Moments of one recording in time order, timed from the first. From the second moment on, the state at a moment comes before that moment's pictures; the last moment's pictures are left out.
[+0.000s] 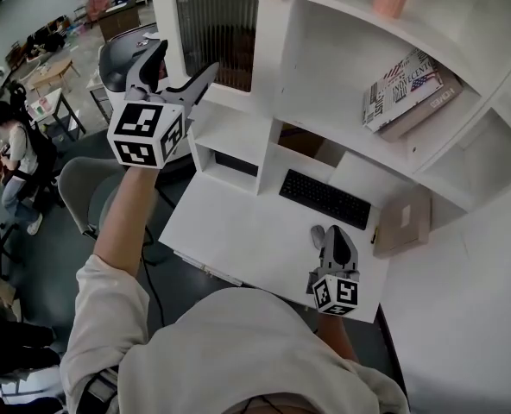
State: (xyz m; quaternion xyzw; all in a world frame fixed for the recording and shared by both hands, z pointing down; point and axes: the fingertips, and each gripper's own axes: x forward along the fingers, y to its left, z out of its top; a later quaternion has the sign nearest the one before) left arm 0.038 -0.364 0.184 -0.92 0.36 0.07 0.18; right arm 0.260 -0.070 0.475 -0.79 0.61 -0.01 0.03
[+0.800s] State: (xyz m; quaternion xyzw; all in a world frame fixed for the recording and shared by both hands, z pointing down) left arm 0.124 -0.357 0.124 -0.92 0.30 0.09 0.22; right arm 0.299 -0.020 0.486 -0.84 0.55 -0.02 0.04
